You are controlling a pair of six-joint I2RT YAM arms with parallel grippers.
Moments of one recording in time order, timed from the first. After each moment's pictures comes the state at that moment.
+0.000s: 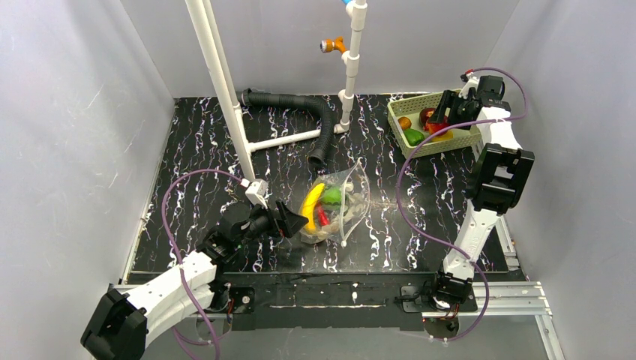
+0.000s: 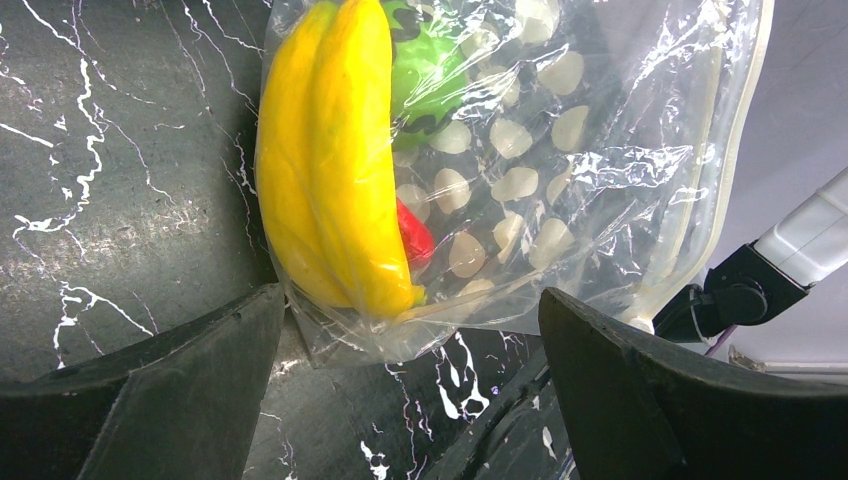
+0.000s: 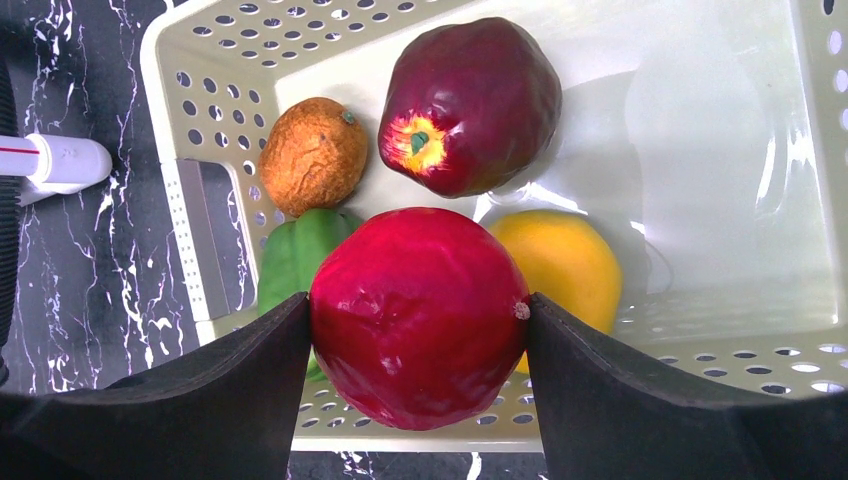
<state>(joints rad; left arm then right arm) -0.62 0.80 0.22 0.26 0.21 -0.67 -0.24 2.14 1.85 -0.54 -0.46 0.02</state>
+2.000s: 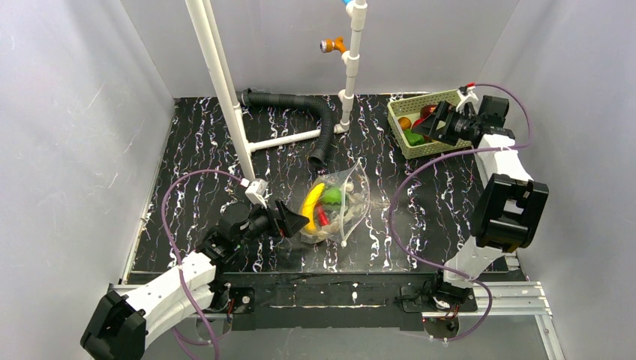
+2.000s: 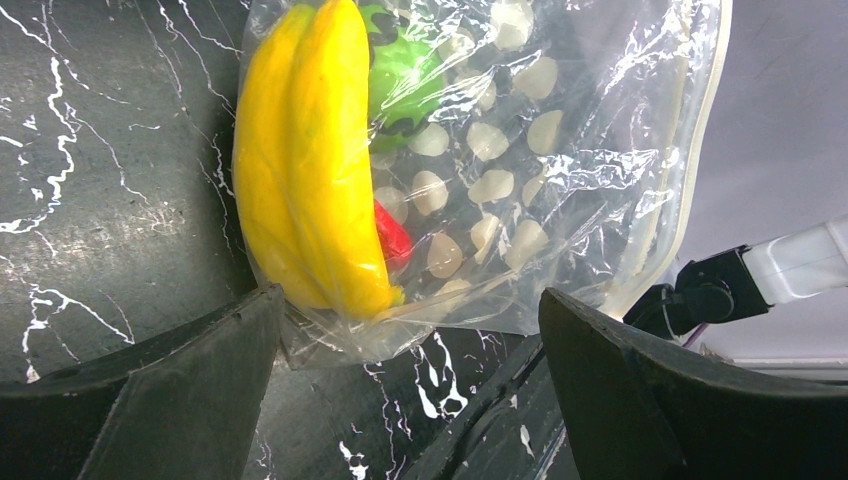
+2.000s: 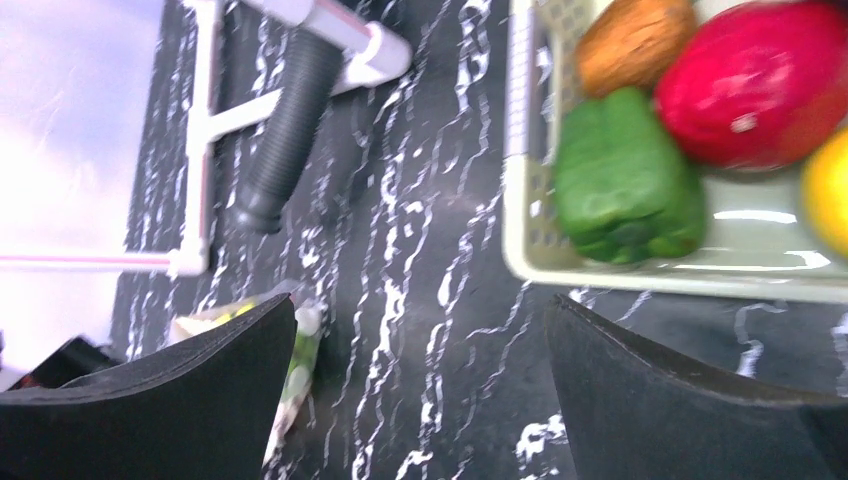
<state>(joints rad) -0.62 0.78 0.22 0.27 0.24 -0.71 -0.23 1.74 1.36 -0.32 -0.82 0.20</state>
